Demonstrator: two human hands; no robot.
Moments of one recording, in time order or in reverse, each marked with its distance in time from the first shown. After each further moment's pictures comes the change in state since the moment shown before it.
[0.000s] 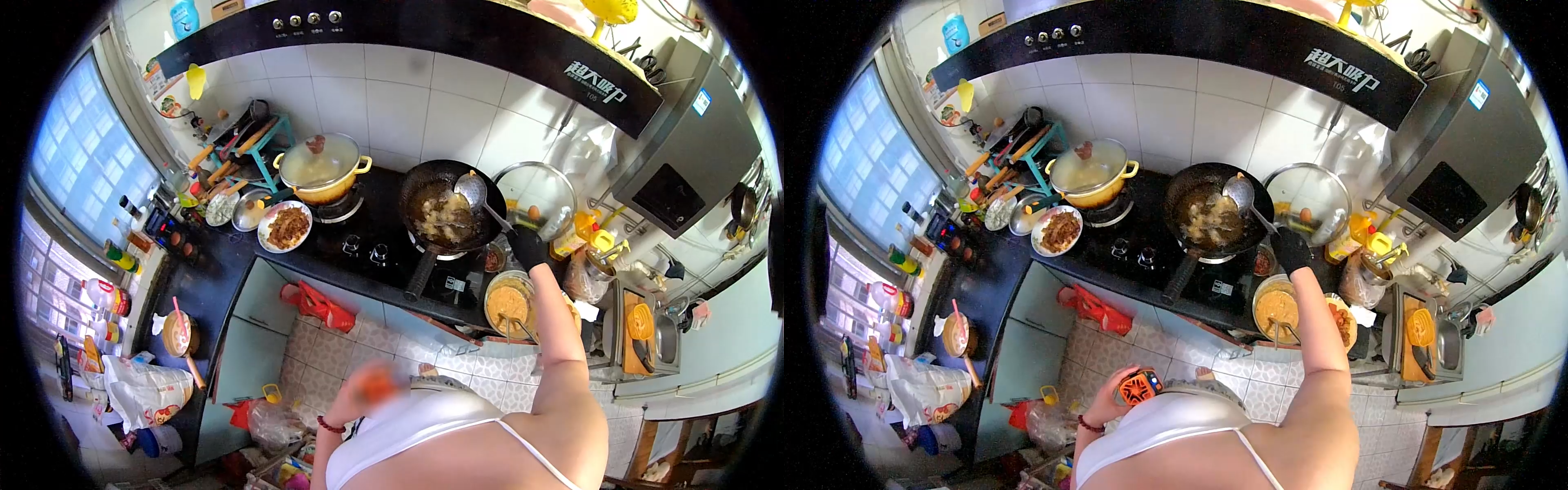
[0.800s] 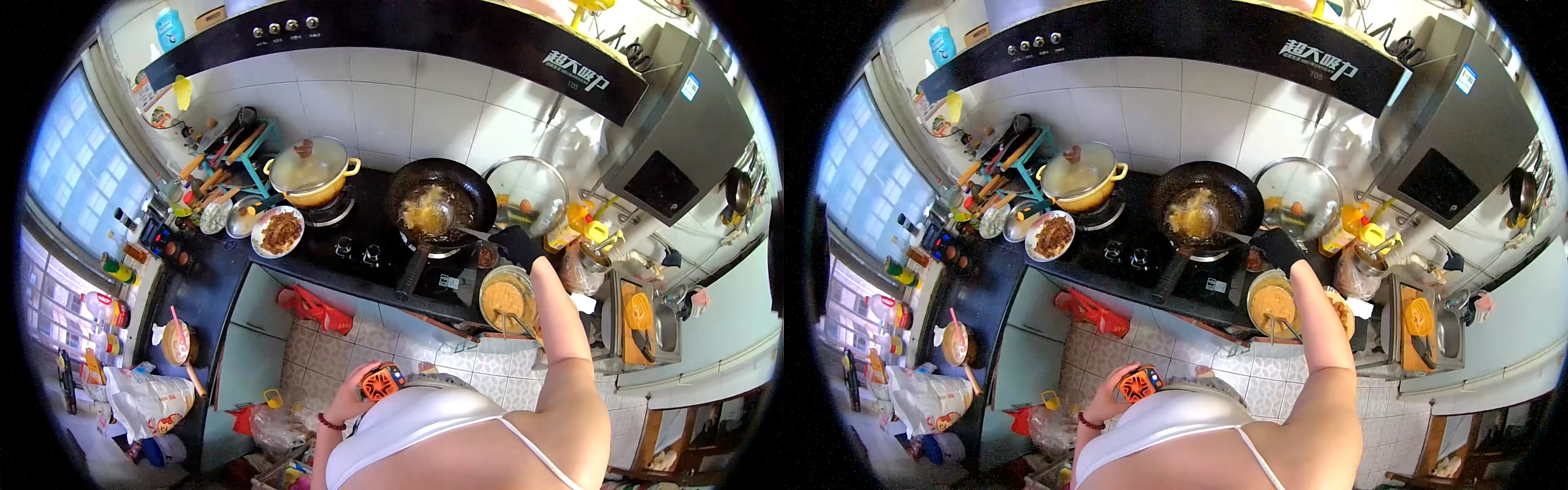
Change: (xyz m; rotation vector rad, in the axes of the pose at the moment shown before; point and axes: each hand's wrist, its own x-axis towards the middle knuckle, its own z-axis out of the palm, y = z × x) left_hand 0.006 -0.008 0.003 -0.072 -0.019 -0.019; right_hand -0.005 -0.002 -0.015 0.211 -0.439 -0.044
